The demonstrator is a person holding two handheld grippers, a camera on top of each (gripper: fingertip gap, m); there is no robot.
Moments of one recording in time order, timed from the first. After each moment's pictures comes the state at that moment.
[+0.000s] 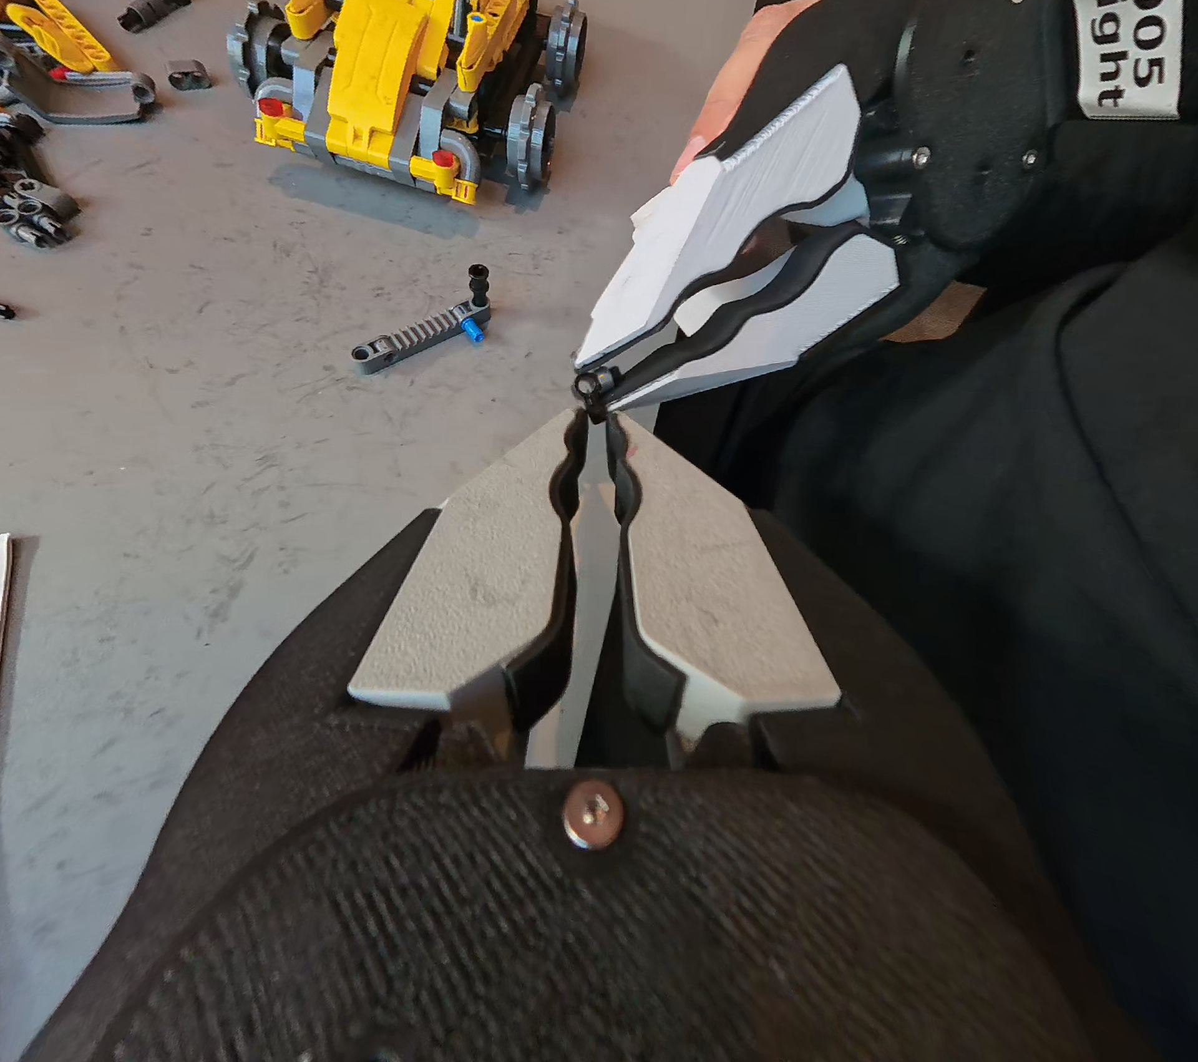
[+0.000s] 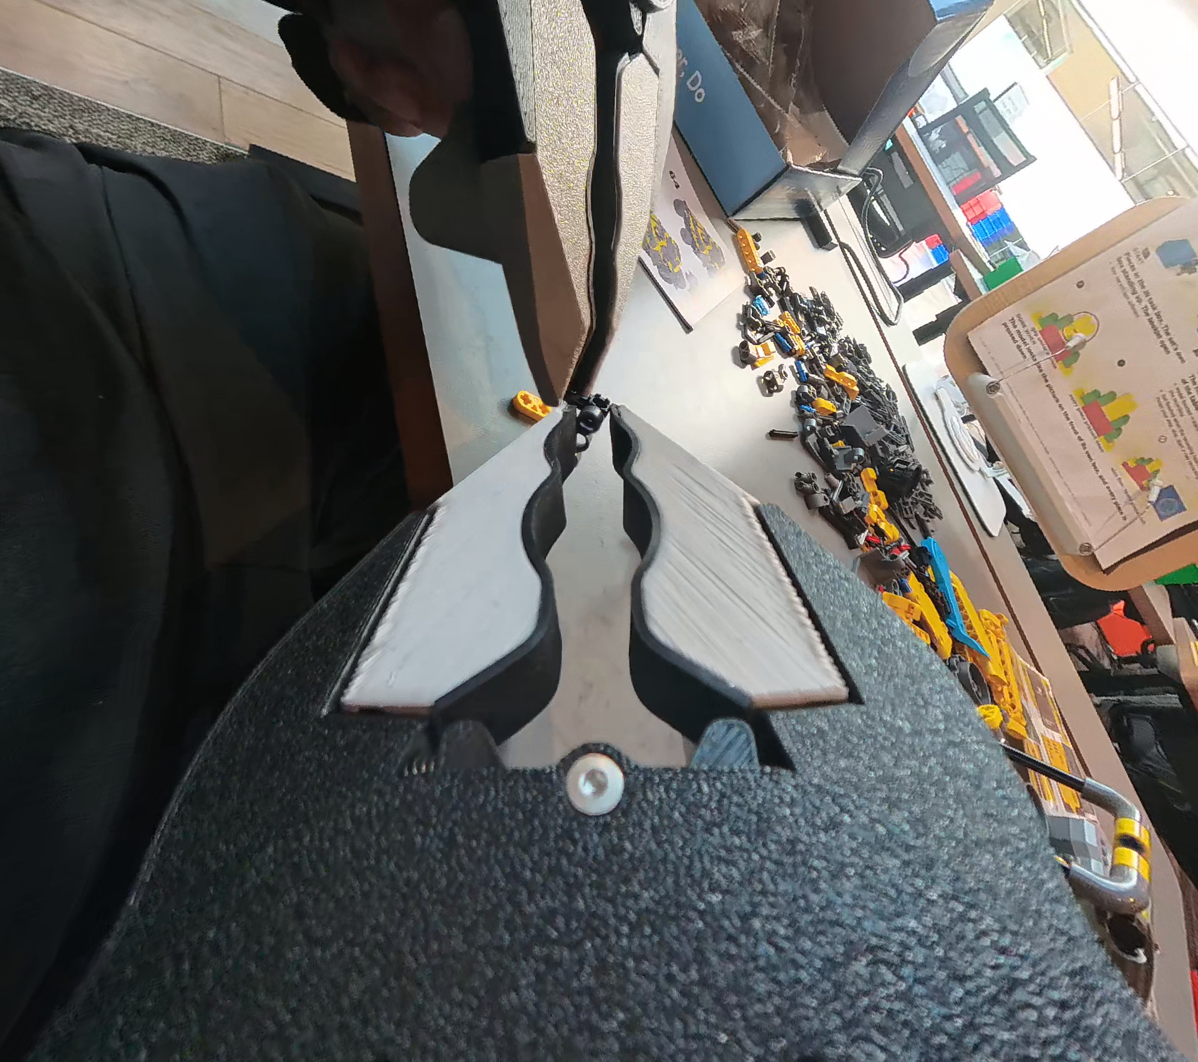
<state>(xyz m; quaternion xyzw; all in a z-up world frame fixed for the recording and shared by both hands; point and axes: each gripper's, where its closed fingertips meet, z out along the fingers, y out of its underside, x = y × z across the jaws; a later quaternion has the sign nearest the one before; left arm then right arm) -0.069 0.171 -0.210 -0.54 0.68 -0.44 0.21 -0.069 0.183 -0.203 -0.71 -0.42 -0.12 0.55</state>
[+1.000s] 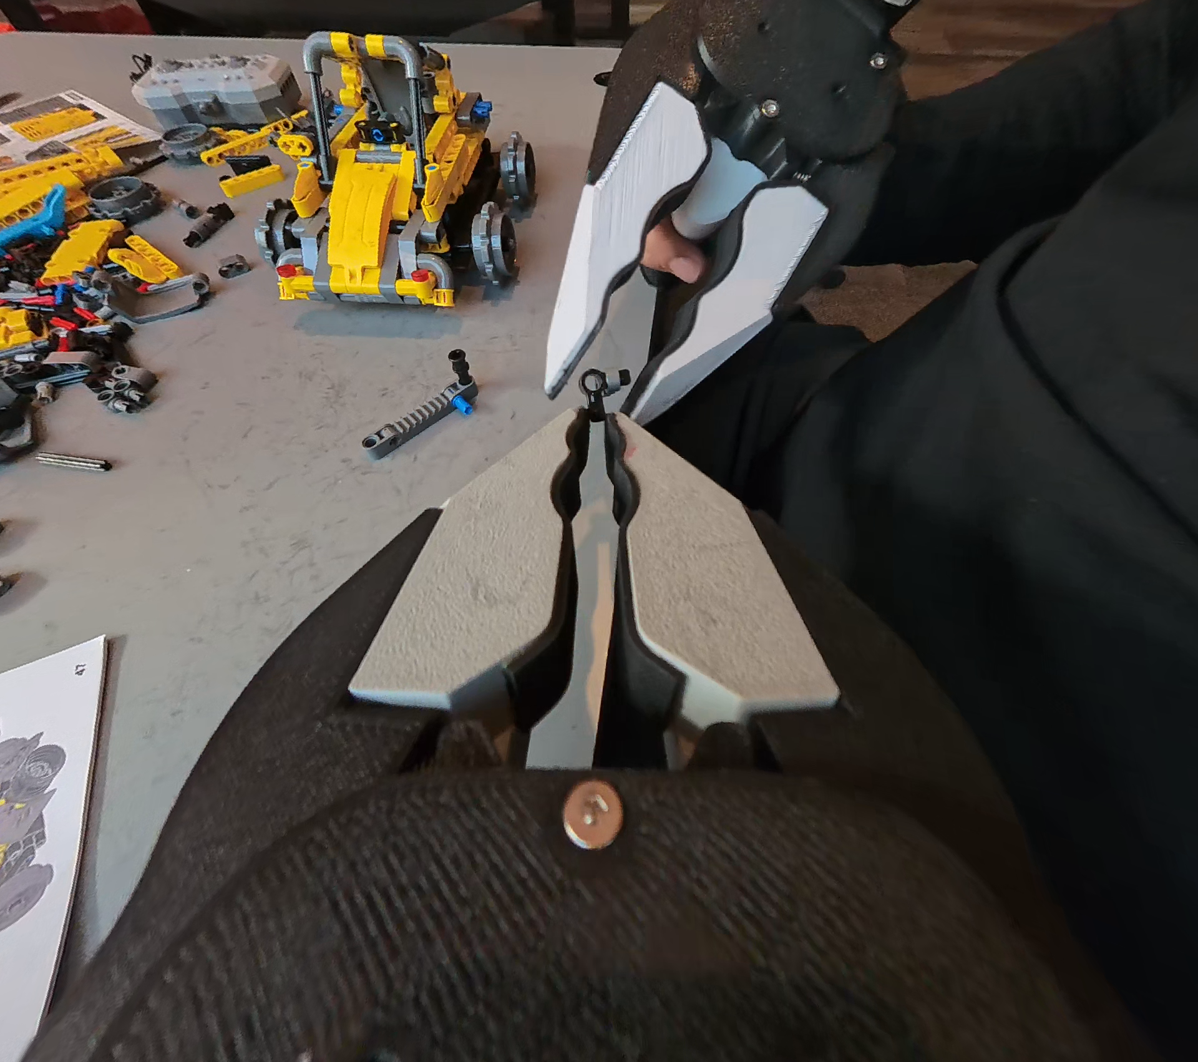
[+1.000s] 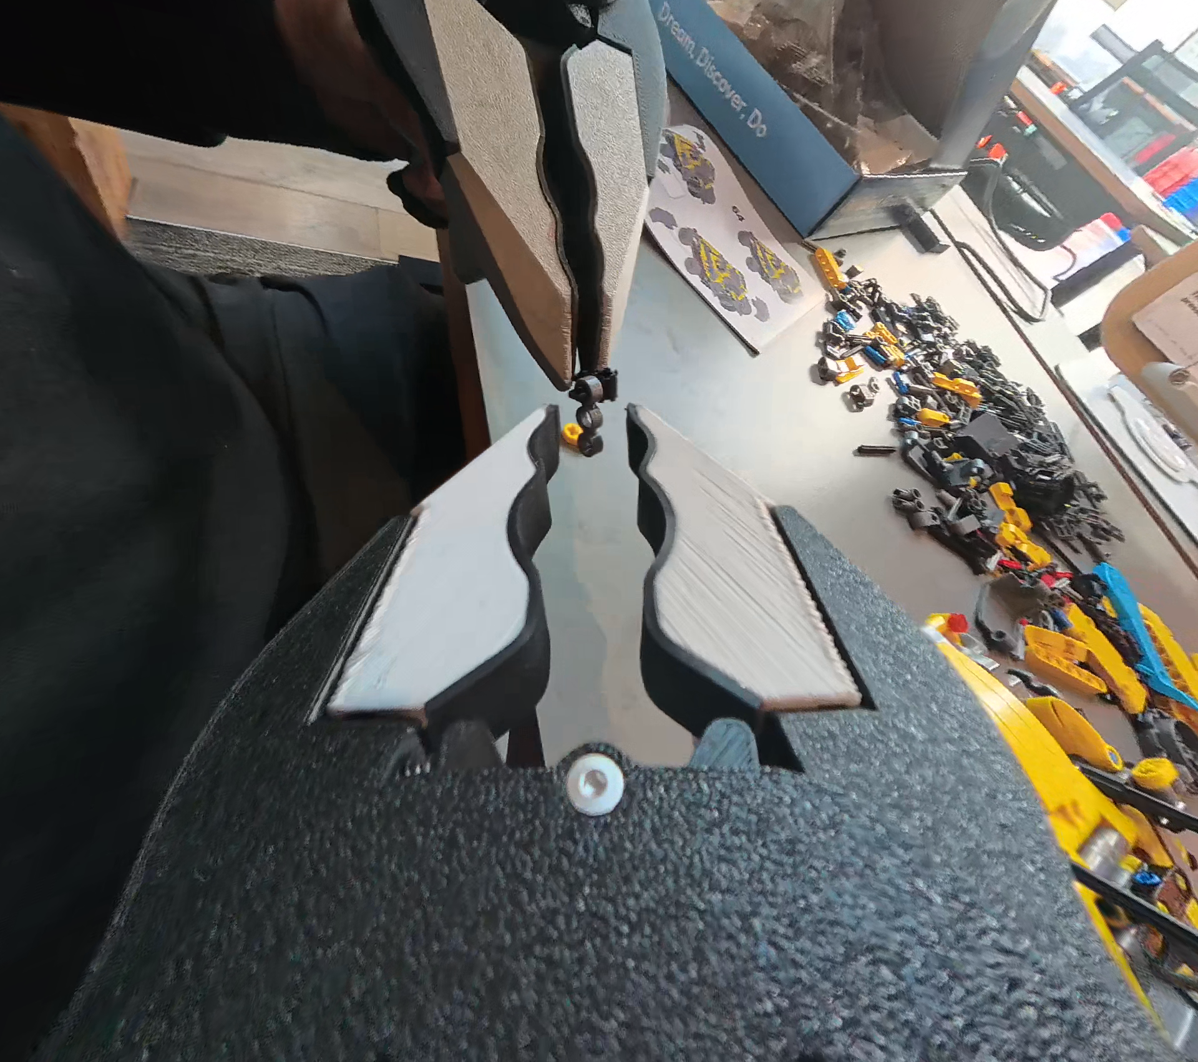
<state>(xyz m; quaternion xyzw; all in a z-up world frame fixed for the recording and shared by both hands) -0.078 0.162 -0.189 -0.44 0.70 -0.47 0.30 -0.079 0.173 -0.196 -0.73 -0.40 0.02 0.56</state>
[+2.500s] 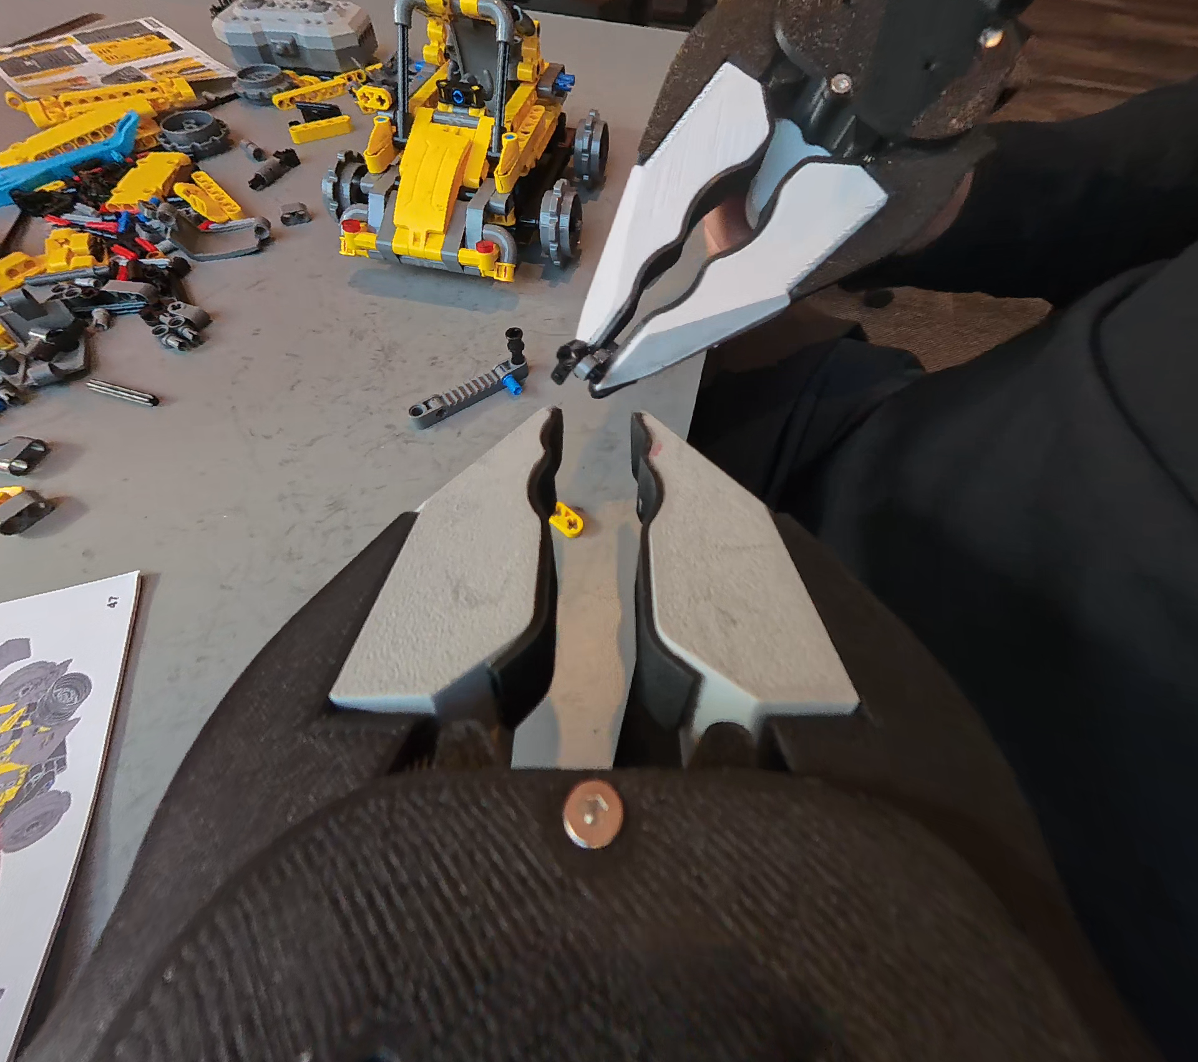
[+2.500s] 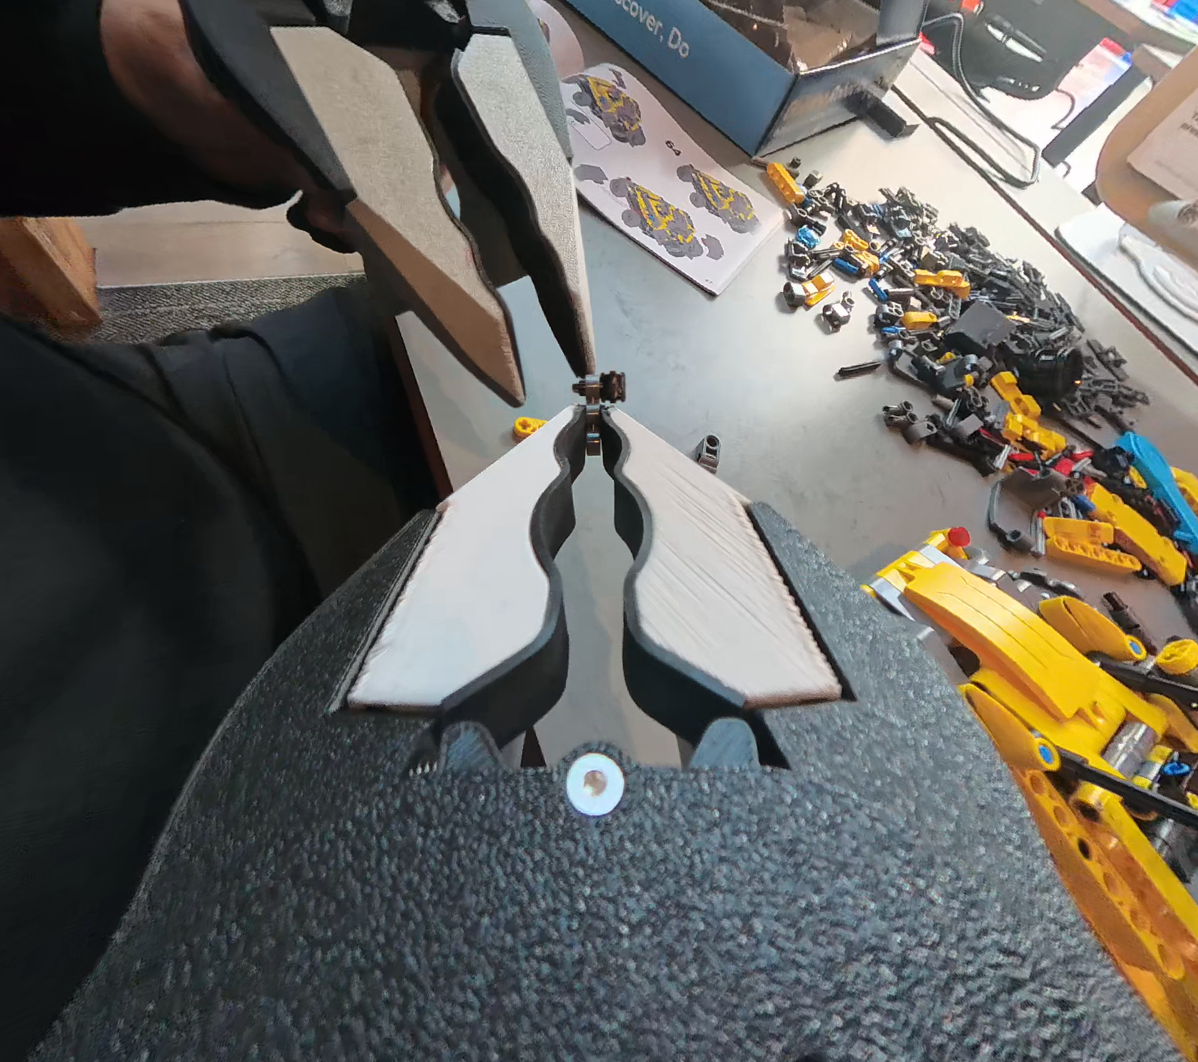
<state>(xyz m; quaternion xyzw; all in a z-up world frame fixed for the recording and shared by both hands) -0.067 0.178 -0.195 -0.50 0.67 -0.45 0.31 -0.060 0.187 -0.194 -0.79 -0.30 0.03 0.54</state>
